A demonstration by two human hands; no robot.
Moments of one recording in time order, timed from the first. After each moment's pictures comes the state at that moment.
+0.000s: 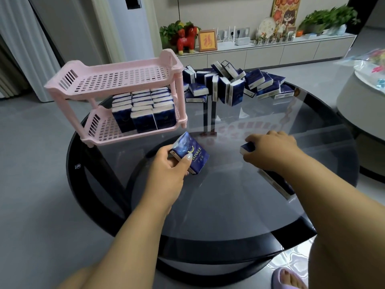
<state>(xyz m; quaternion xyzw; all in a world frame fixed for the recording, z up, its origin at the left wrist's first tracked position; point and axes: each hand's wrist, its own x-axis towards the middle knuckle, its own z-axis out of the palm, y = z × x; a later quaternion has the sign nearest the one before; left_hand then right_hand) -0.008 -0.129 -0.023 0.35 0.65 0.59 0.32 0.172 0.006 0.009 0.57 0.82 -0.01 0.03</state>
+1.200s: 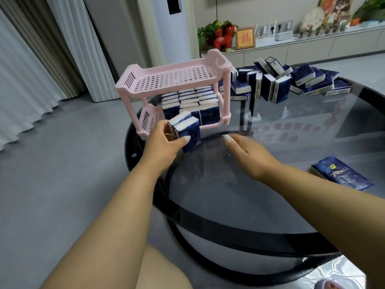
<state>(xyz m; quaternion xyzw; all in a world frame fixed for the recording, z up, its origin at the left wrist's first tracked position) -0.117 -0.147 0.010 0.40 0.76 0.49 0.16 0.077 -0.050 -0.014 0.33 0.85 -0.34 -0.21</state>
